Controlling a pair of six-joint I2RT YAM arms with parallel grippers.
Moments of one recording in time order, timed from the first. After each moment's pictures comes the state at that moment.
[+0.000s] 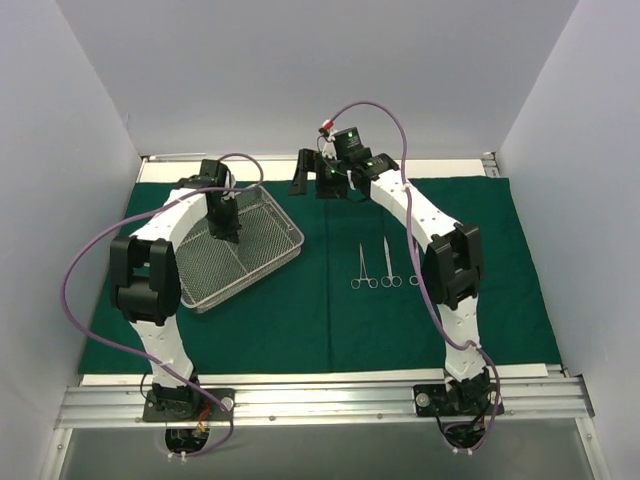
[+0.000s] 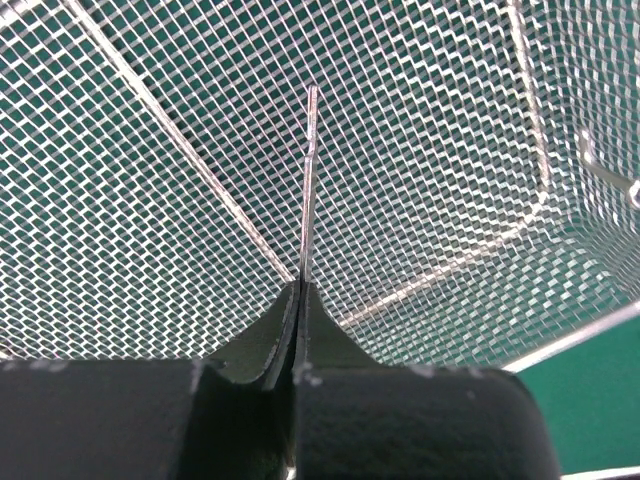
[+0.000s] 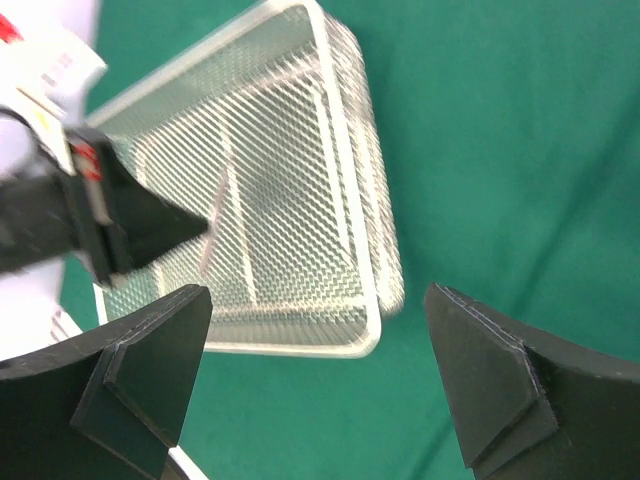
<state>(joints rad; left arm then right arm) -0.17 1.91 1.53 -0.81 0.07 -0.32 0.51 2.12 1.97 -0.54 -0.34 0.49</state>
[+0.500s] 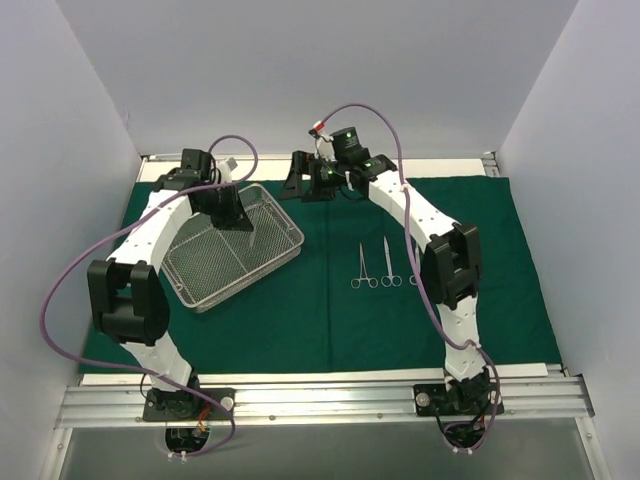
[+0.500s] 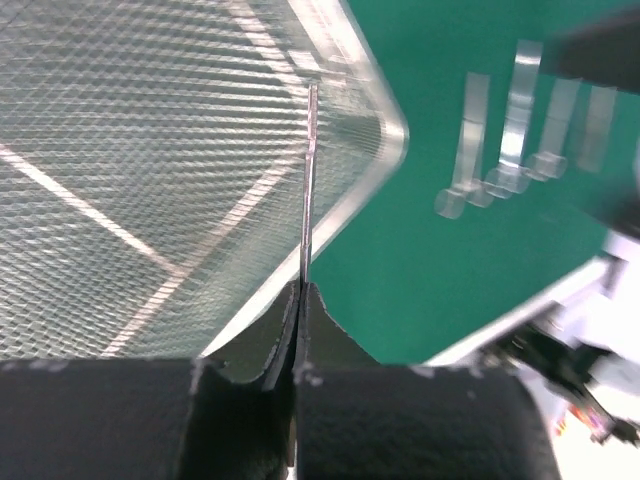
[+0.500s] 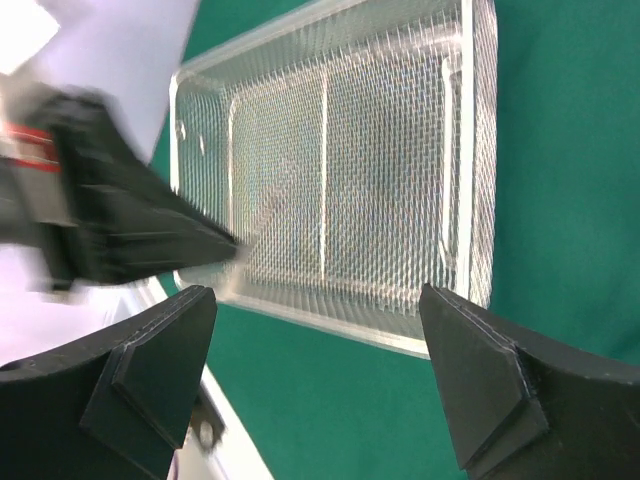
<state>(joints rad) -0.14 1.75 1.52 -0.82 0.43 -0.33 0.52 2.15 2.00 -0.48 -0.56 0.49</state>
